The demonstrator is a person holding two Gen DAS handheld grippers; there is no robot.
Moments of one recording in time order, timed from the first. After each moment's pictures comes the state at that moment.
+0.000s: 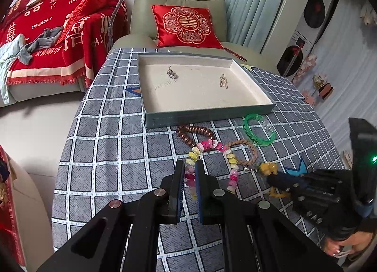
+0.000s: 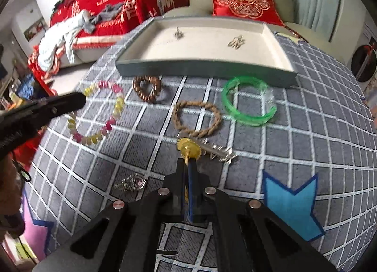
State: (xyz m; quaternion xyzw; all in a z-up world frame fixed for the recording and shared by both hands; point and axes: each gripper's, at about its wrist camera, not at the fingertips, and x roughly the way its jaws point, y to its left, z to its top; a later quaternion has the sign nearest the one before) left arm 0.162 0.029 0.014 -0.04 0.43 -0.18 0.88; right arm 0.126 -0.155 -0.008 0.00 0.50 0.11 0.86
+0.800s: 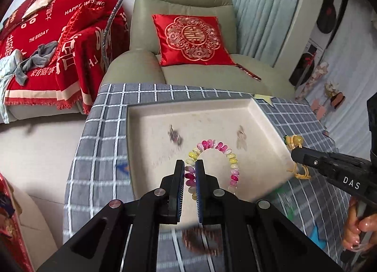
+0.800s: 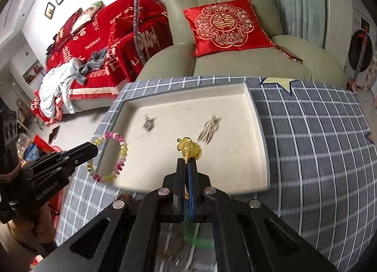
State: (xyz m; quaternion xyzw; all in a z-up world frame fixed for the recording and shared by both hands) left arm 0.312 -0.014 0.035 -0.03 0.43 -0.15 0.89; right arm 0.272 -0.217 0.059 0.09 0.45 0.10 0.88
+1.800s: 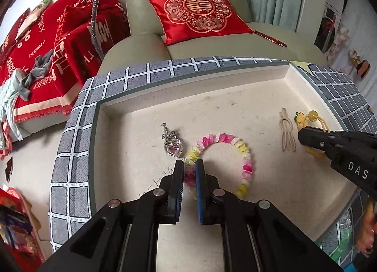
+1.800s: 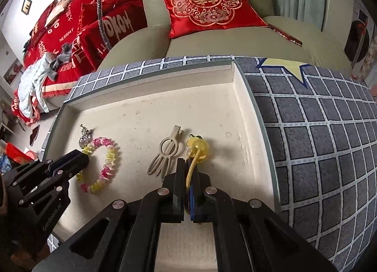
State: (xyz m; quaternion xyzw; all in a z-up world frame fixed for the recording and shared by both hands) left arm 0.364 -0.067 -0.034 0.08 0.47 -0.10 0.87; right arm 0.359 -0.231 -0.024 0.08 0.50 0.05 0.86
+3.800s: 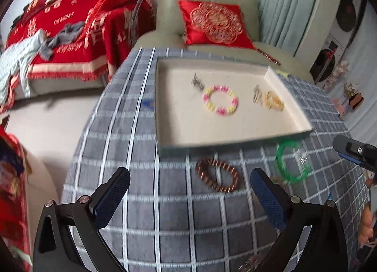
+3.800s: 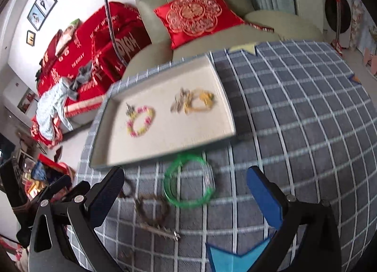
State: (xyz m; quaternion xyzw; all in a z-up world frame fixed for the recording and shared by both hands) left arm 0.221 0.006 0.000 -0.03 0.47 -0.08 0.88; right arm 0.205 -0.261 0.034 0.18 0.47 0.06 0.86
